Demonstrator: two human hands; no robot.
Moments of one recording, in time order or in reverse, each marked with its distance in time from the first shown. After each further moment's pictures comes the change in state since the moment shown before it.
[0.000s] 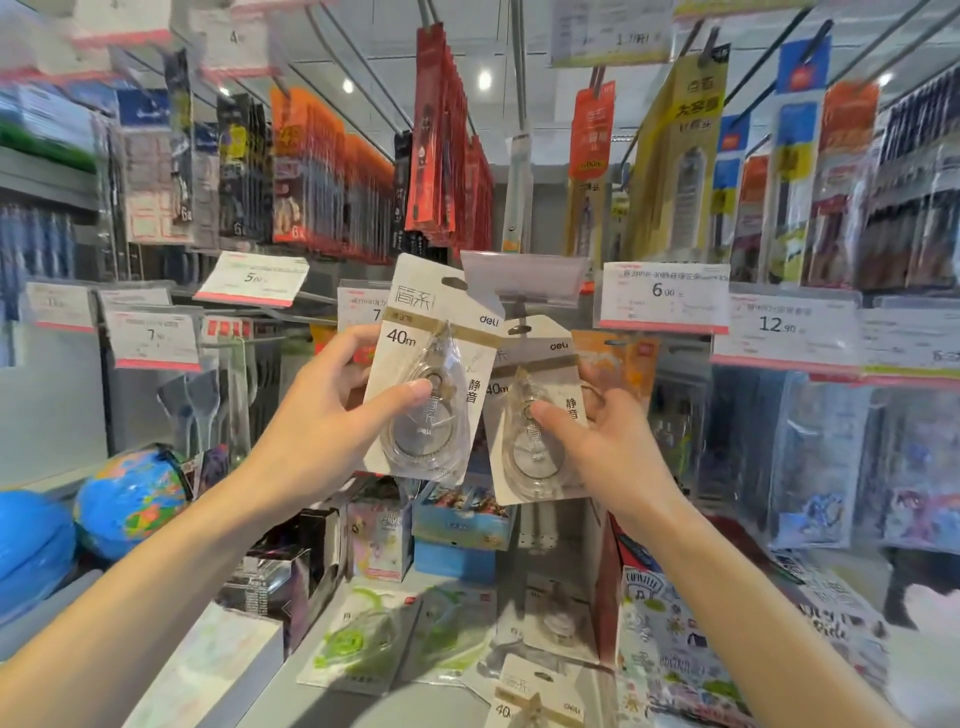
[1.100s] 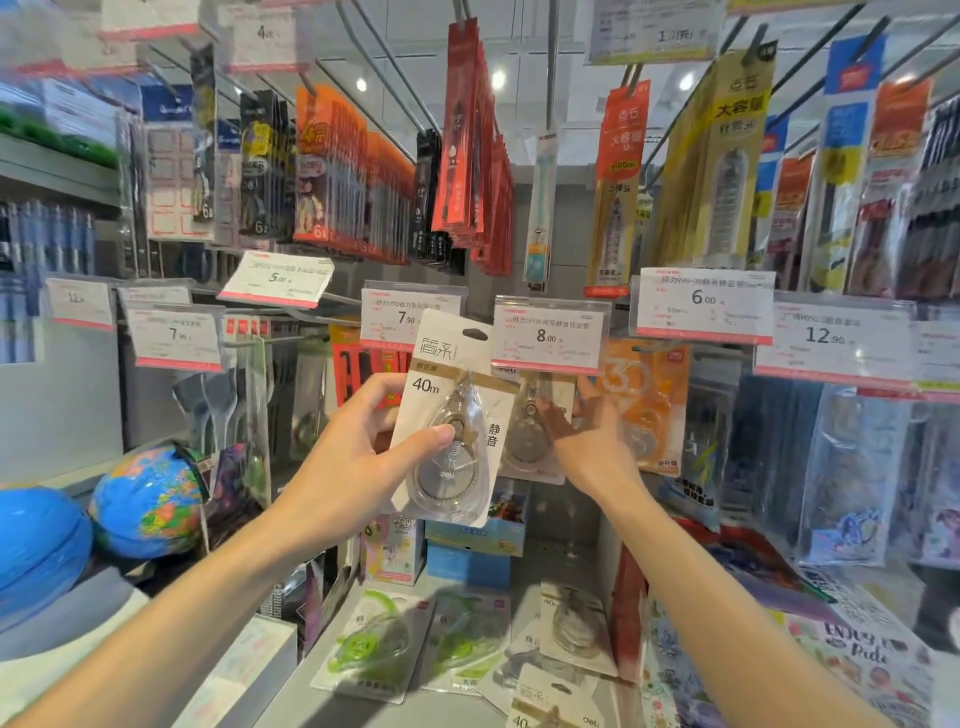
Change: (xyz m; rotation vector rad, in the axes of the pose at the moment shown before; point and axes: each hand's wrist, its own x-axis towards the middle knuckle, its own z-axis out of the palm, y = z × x) left_hand -0.010 -0.038 0.002 -0.021 -0.078 -0.124; right_hand 0.047 0.038 0.030 -0.387 0.106 0.208
